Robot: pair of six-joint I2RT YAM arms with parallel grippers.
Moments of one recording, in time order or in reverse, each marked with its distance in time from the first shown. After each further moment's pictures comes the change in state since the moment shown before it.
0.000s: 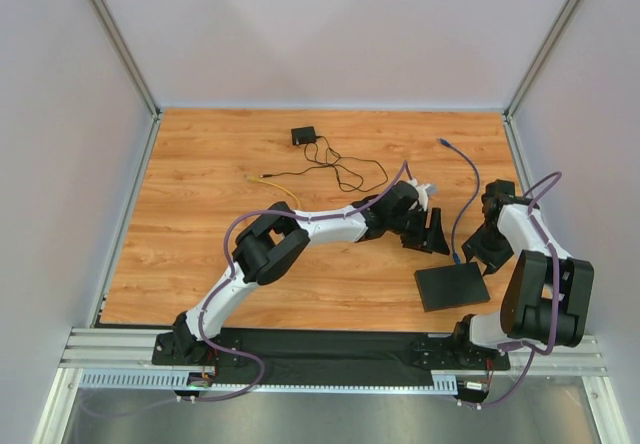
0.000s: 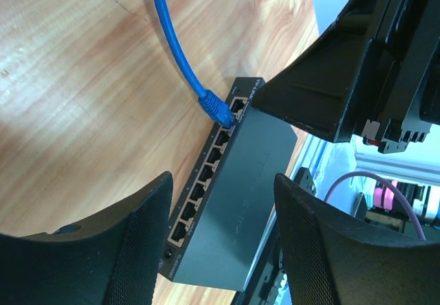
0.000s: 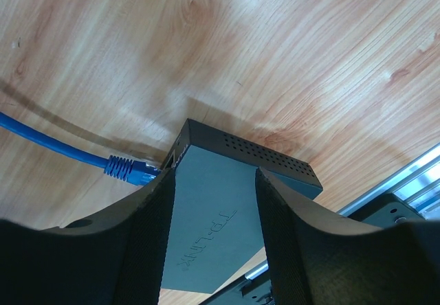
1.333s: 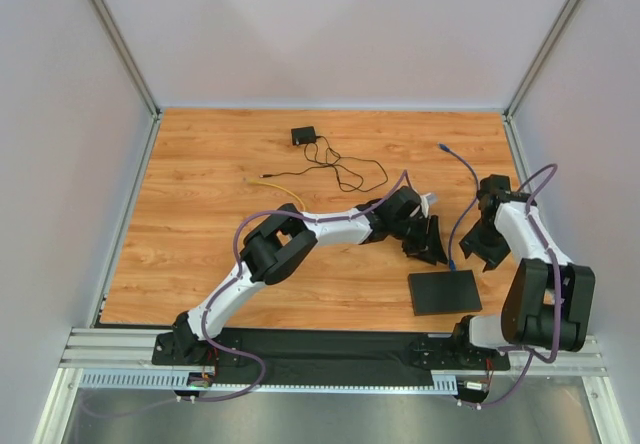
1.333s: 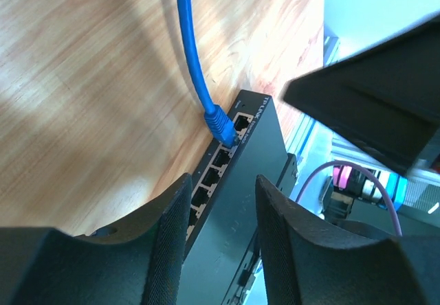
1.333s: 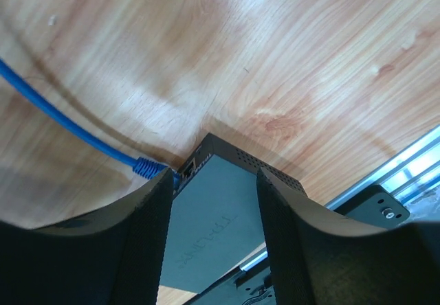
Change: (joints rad) left arm -0.008 0.071 0.056 -0.047 0.096 -0.124; right arm 0.059 -0.018 0.039 -0.056 0.027 0.005
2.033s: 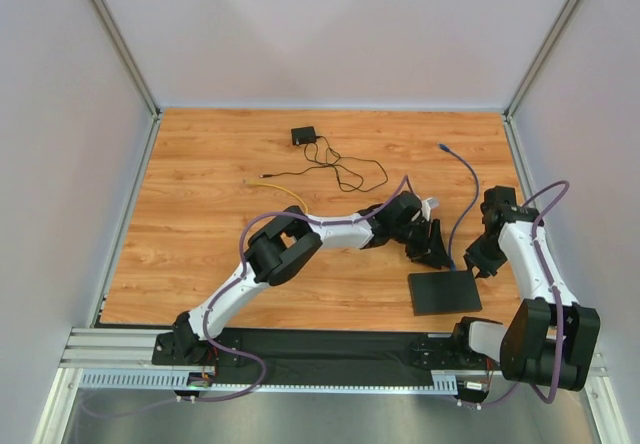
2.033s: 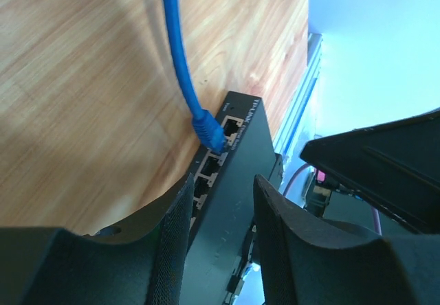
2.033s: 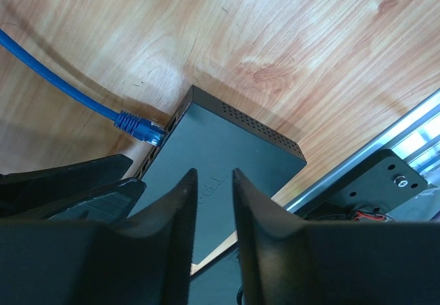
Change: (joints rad) left arm -0.010 0.034 -0.013 0.109 0.040 -0.079; right arm 0.000 -0.206 -0.067 -0.095 -0.048 0.067
